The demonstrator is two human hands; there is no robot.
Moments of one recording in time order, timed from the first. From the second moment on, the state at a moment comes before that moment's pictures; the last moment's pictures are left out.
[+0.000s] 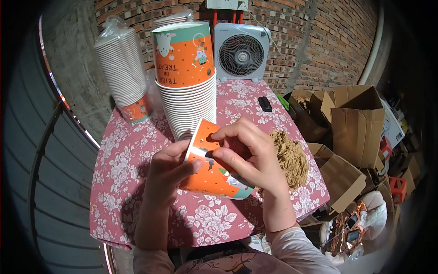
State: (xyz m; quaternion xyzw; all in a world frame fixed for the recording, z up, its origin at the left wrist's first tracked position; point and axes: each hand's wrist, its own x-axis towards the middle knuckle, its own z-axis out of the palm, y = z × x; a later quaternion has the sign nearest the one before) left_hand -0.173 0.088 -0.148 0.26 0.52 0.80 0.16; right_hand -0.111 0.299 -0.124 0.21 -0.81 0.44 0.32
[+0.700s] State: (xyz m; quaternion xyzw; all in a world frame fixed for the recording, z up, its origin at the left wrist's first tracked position) left_hand -0.171 0.107 -0.159 0.48 0.68 0.56 0.06; right_hand -0.113 0.302 -0.132 0.25 -0.79 0.50 0.24
